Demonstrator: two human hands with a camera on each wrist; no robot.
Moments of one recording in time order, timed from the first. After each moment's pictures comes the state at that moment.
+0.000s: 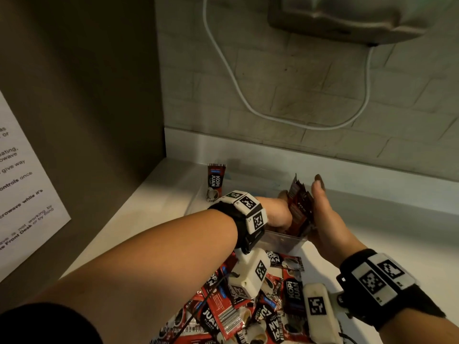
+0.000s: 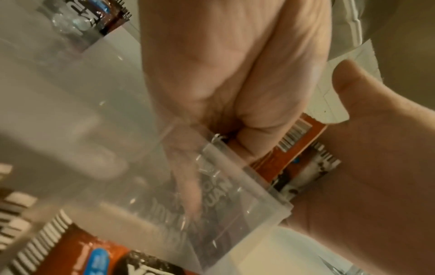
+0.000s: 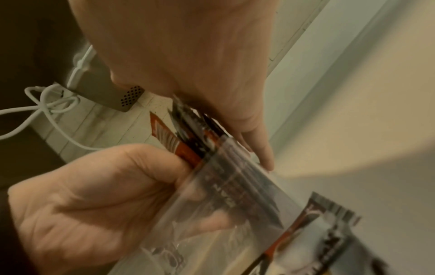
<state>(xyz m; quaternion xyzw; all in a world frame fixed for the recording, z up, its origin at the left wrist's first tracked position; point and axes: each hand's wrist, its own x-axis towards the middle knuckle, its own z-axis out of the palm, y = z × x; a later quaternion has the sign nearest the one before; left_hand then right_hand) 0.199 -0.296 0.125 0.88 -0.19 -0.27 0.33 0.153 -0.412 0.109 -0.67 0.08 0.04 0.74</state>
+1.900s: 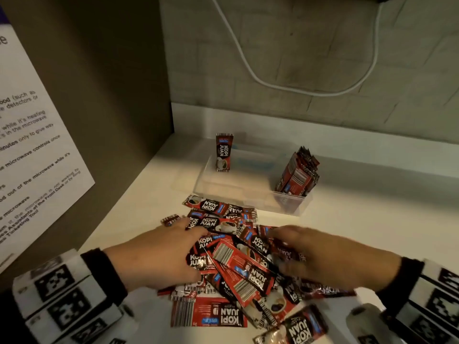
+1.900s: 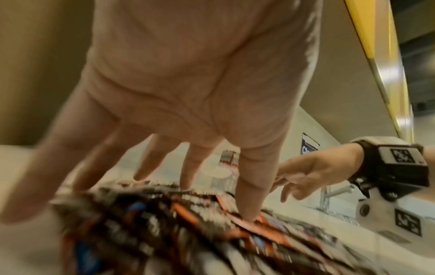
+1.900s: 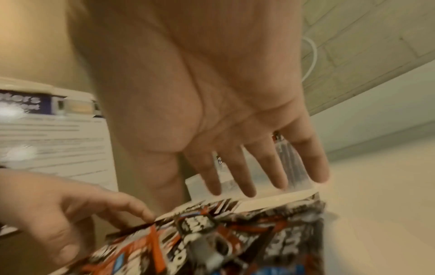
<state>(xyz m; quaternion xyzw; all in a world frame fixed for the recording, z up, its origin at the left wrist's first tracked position) 0.046 -0.109 0.119 0.95 -0.16 -0.26 0.11 0.041 -0.382 0.127 -0.94 -0.22 0.24 0.09</state>
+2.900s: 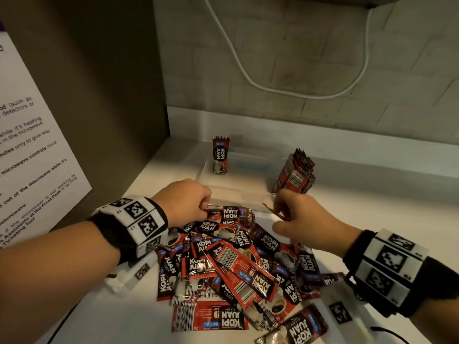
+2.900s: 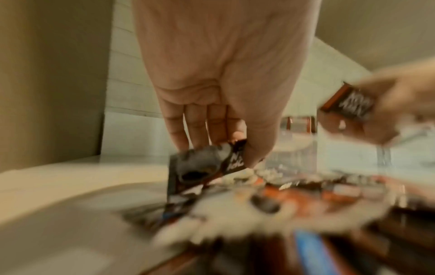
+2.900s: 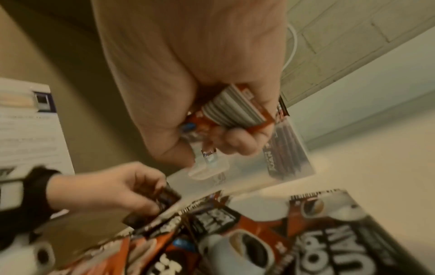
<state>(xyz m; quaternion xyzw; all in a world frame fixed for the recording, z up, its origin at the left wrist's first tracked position) 0.134 -0.121 0.114 0.97 -0.22 -0.09 0.08 0.075 -0.362 0.132 -0.97 -0.10 0.06 0.22</state>
